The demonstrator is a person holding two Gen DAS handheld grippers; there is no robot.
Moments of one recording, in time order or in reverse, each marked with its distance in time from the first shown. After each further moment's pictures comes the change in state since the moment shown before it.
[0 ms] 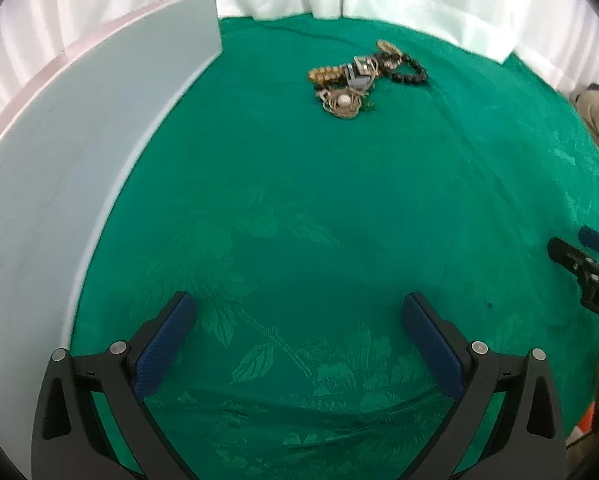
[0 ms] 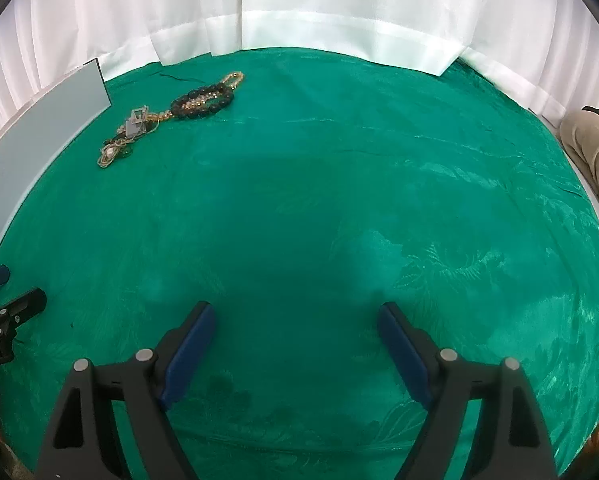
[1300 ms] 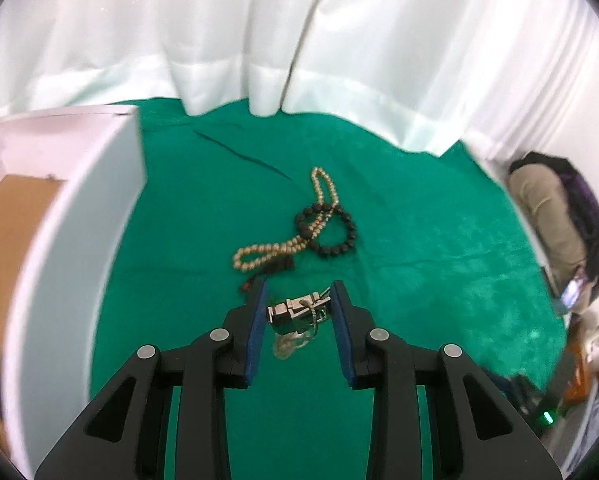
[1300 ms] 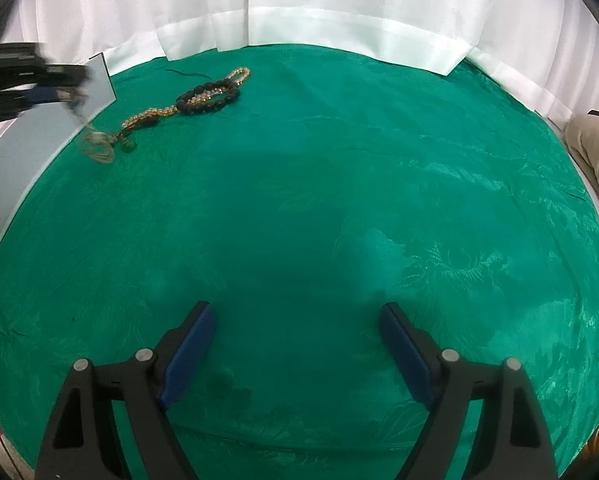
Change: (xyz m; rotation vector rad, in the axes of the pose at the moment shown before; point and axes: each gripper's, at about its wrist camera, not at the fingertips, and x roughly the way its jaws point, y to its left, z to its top) left arm -0.039 0.009 0.144 -0.042 -0.179 -0.319; right arm -0.003 -0.001 -0.001 -0.020 0.015 0.016
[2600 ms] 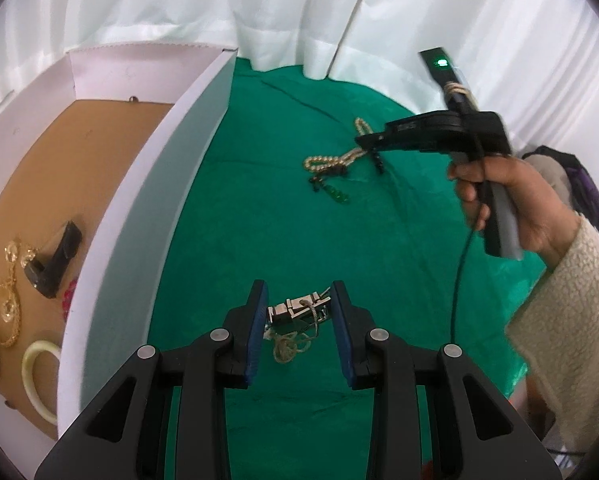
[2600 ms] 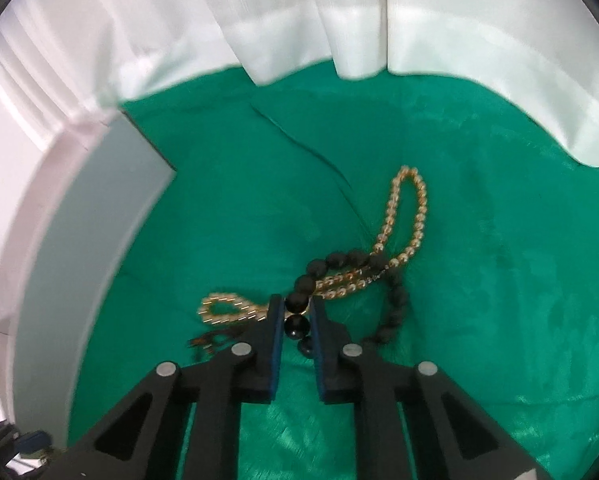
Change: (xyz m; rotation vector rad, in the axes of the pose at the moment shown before) left arm -0.078 0.041 -0.086 -0.071 0.066 0.052; right arm 0.083 0.105 0.223 -0.107 0.150 0.339
